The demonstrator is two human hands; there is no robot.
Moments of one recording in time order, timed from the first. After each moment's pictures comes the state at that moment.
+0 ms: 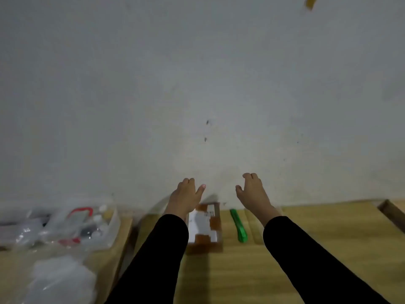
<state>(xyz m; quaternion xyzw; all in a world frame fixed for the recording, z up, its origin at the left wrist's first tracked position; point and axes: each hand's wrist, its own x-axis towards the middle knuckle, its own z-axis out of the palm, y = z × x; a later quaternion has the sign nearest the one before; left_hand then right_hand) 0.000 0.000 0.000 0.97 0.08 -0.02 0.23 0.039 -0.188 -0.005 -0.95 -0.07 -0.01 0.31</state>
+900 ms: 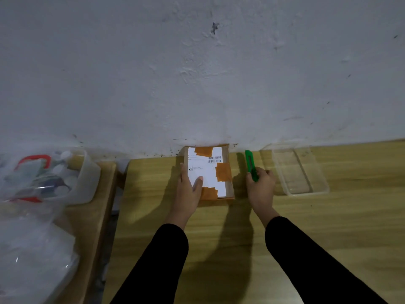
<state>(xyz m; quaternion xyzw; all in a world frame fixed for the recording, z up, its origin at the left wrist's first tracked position) -0.008 0.003 -0.191 0.87 0.23 -0.04 0.44 0.045 -0.165 -0.203 -0.90 0.16 -0.02 0.40</state>
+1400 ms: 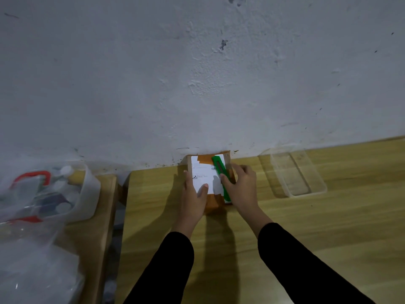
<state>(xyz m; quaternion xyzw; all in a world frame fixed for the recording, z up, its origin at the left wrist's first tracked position) -0.003 0.013 -0.199 0.83 0.21 -0.05 0.52 0.033 -0.108 -0.178 -0.92 0.05 -0.02 0.39</state>
